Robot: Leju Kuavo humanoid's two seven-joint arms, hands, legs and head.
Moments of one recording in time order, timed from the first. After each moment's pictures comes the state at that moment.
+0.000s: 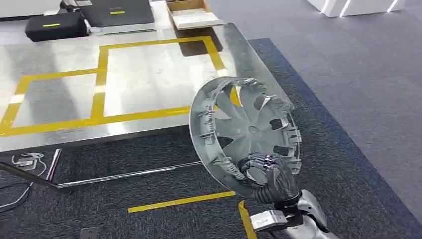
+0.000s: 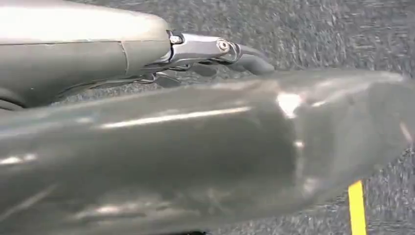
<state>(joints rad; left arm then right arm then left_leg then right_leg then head) -0.06 -0.19 1.02 -0.24 -0.65 0.19 -0.48 -0.04 -0.09 0.58 -1.60 0.54 -0.31 -0.60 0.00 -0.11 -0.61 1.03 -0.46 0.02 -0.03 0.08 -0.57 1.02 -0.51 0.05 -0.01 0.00</state>
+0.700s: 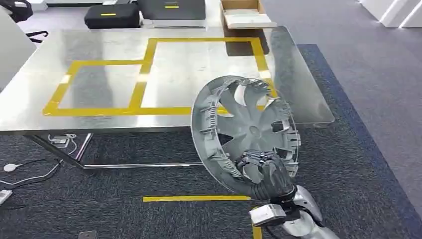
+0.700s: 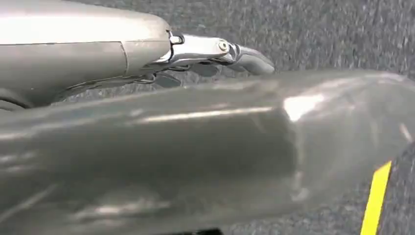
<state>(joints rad) -0.06 -0.19 1.03 -0.24 -0.65 0.19 -0.47 -0.07 -0.07 0.58 -1.58 0.49 -0.27 -0.61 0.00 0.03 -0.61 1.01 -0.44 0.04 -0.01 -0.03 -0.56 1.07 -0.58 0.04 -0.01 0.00</state>
